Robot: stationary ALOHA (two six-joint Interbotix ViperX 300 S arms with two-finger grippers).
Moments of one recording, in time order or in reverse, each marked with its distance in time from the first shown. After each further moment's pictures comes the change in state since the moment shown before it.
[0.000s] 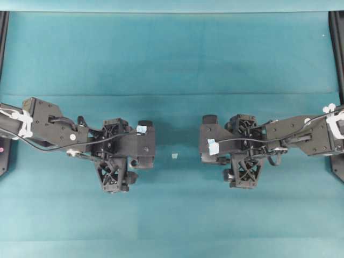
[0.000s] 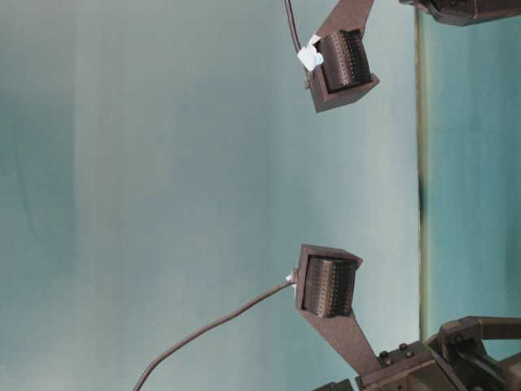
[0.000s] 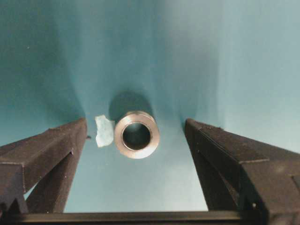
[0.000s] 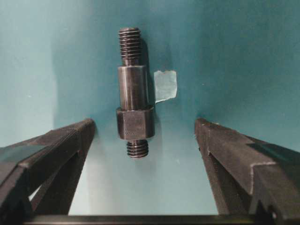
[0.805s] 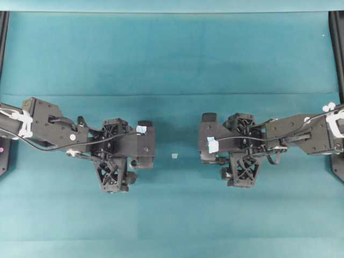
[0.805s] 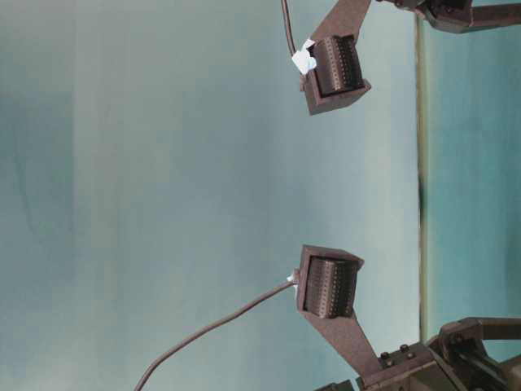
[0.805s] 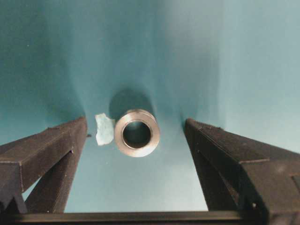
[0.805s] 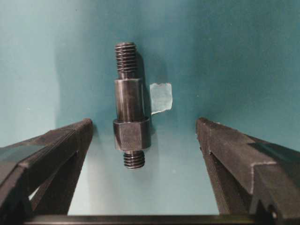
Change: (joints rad) left arm -0.002 0.000 0.002 -0.002 0.002 0.000; right arm -0.008 0.003 0.000 0.000 -0.031 0.000
